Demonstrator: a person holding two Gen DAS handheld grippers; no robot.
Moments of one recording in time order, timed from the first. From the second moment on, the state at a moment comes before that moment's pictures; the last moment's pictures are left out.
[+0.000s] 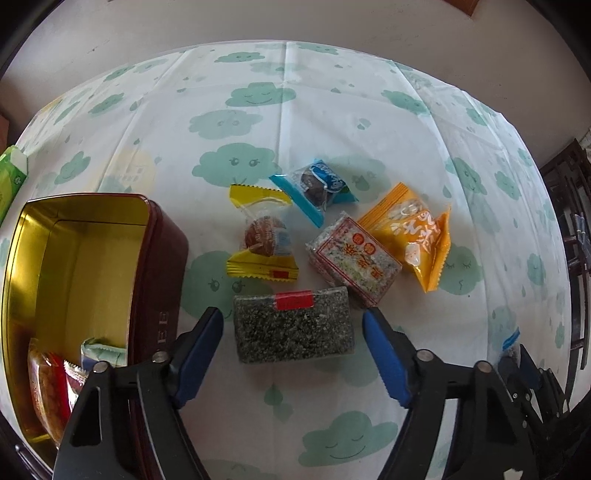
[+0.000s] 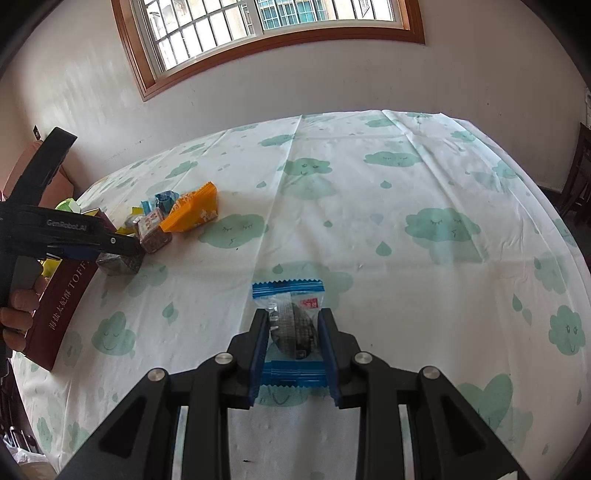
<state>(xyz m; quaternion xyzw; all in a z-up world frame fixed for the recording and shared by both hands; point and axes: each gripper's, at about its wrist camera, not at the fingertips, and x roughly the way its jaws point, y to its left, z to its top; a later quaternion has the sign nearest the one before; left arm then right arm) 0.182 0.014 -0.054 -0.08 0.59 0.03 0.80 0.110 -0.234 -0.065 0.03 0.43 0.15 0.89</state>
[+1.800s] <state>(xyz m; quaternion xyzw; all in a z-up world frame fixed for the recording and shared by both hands) 0.140 0.163 -0.004 0.01 0.55 0.08 0.83 0.110 -0.225 -0.063 0.00 0.43 0.13 0.89</state>
